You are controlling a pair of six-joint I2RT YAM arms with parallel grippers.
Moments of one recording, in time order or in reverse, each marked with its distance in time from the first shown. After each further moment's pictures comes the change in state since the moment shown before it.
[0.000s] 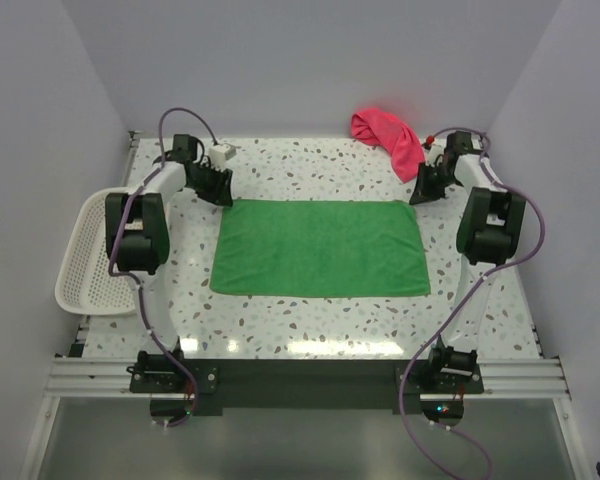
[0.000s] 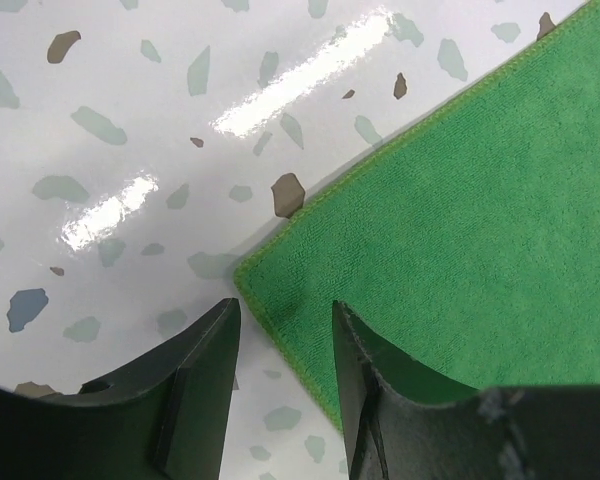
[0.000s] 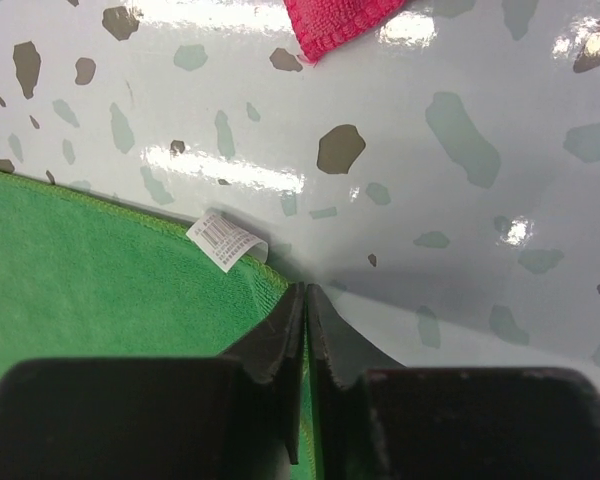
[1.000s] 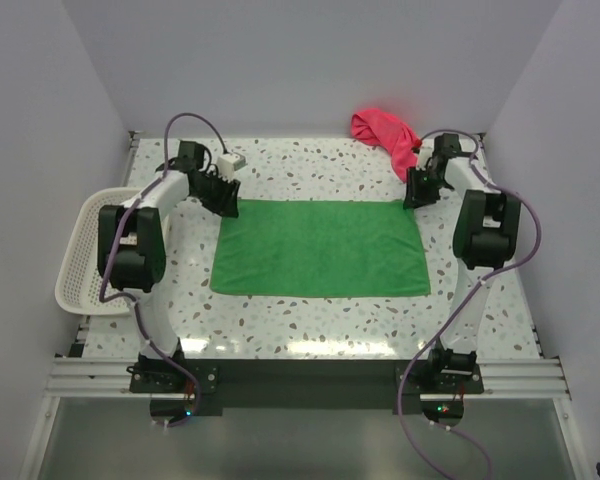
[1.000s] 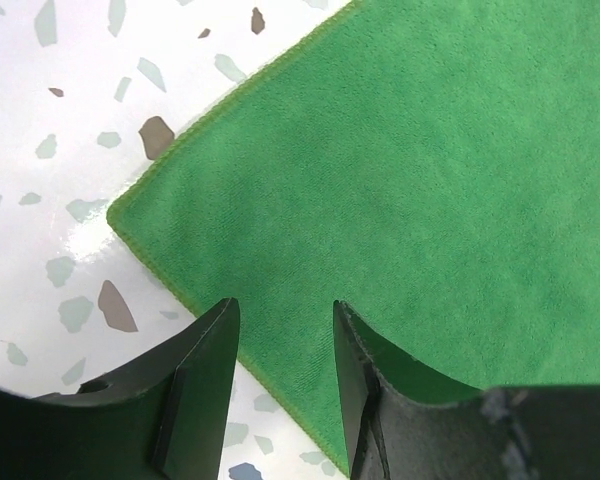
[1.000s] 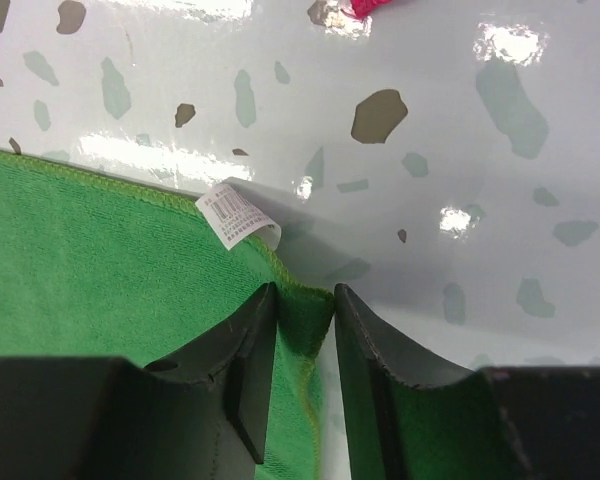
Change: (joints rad) left arm -0.066 -0.181 -0.179 -0.019 -0.002 0.041; right arm 0.066 -0.079 -0.110 0.050 0.148 -0.054
